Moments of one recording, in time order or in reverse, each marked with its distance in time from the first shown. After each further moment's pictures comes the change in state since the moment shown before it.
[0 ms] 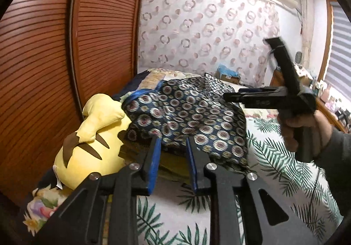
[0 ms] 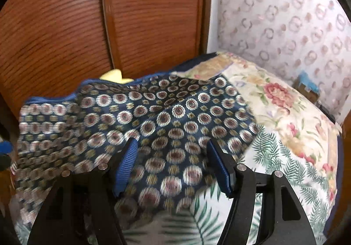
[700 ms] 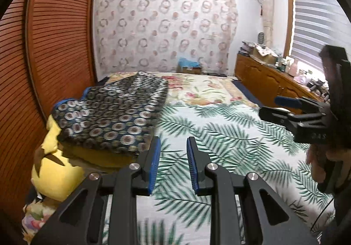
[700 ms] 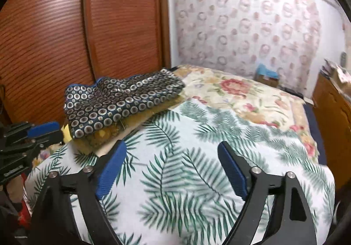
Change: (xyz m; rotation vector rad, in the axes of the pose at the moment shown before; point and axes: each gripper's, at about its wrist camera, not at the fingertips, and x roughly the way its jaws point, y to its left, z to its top) left arm -0.031 -0.109 -0.010 0.169 0.016 -0.192; right arm -0.200 0.003 -0.133 0.192 -0.159 -0.196
